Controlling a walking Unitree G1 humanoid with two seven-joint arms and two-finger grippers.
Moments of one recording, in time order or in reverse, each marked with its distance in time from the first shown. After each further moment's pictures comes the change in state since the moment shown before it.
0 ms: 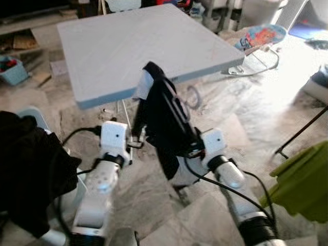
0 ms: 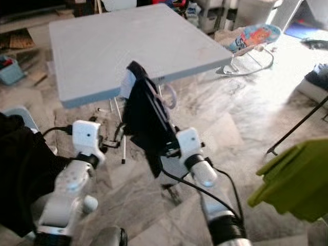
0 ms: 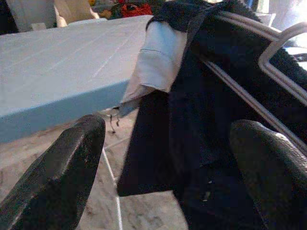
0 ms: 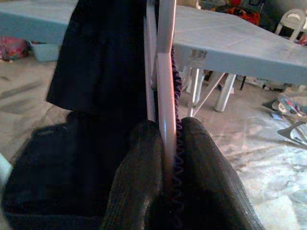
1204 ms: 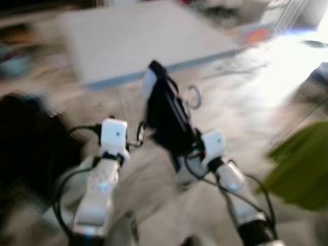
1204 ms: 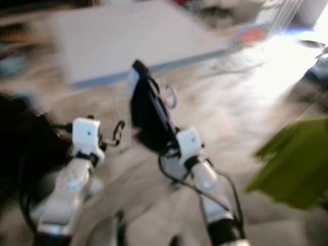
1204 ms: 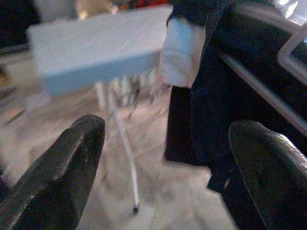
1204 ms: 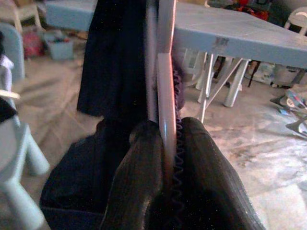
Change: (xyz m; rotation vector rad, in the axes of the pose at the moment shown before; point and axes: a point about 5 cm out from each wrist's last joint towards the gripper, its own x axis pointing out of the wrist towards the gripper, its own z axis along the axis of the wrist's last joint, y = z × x) left arm -0.004 0.003 -0.007 0.026 0.041 0.038; right arm -0.001 0.004 0.000 0.014 0.002 0.003
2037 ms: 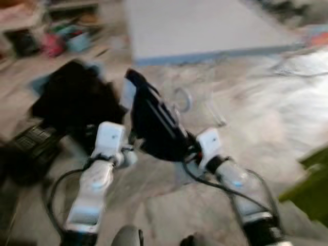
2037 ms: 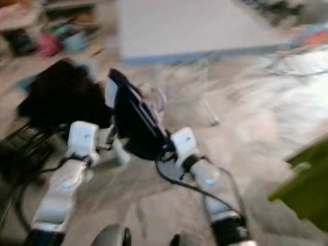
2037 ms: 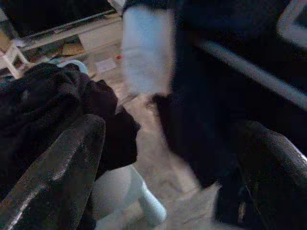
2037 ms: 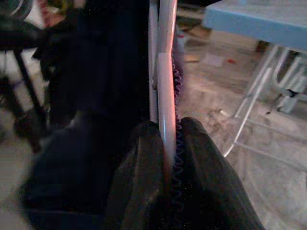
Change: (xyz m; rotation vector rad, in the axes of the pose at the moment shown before) left arm 0.010 0.015 -0.001 0.141 0.036 -0.018; right arm -0.002 0.002 0.011 0.008 0.021 0.221
